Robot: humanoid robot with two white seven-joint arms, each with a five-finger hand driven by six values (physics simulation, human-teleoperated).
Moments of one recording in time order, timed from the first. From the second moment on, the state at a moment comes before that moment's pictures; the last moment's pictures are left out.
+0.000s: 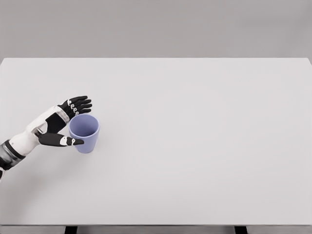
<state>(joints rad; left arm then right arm) -0.17 0.77 -0.49 -1.38 0.88 -0.47 -0.61 -0.01 0.00 -0.04 -0.02 0.10 -0.09 0.31</state>
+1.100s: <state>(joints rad) -0.30 0.98 -0.47 -1.50 0.60 -0.49 -0.61 -0.01 0.00 -0.04 -0.02 0.10 -0.09 0.31</state>
